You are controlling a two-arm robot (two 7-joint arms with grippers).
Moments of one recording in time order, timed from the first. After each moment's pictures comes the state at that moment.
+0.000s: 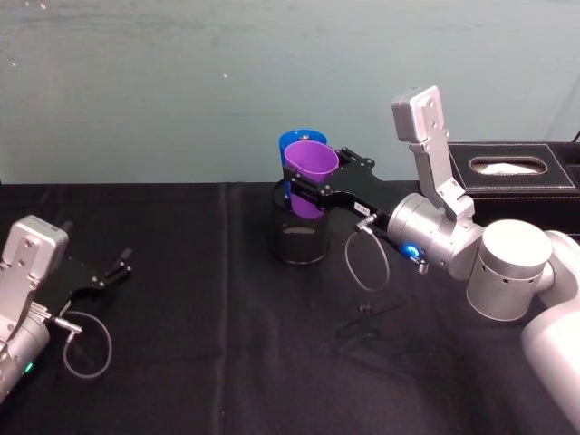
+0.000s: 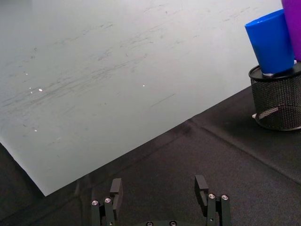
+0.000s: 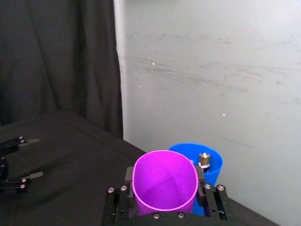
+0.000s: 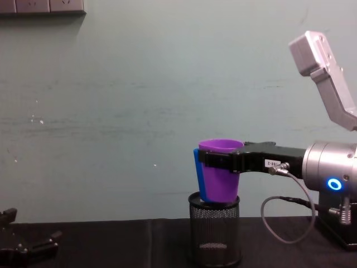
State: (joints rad) left arm -0.20 0.60 0.45 -1.41 -0.25 -0.12 0.03; right arm 0.53 0.26 -0.42 -1.23 0.34 0.06 0.43
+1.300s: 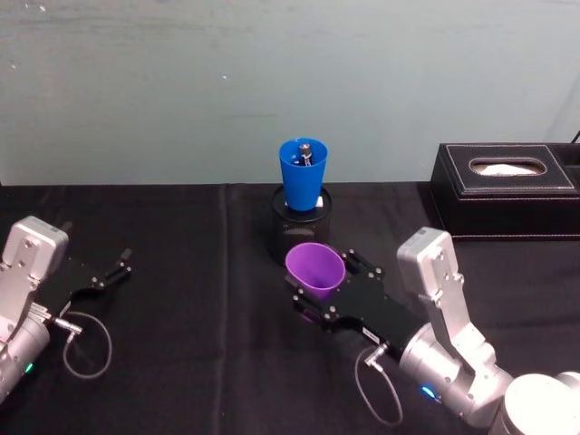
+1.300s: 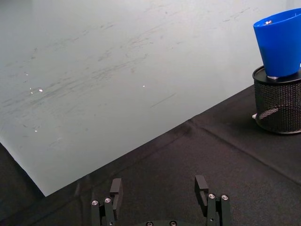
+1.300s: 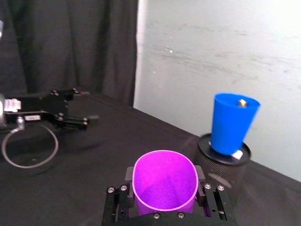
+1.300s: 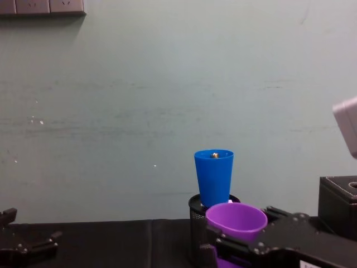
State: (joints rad) left arm -0.20 0.60 0.45 -1.41 -0.25 -0.12 0.03; right arm 0.10 0.35 -0.41 -1.60 0.19 -0.05 0.30
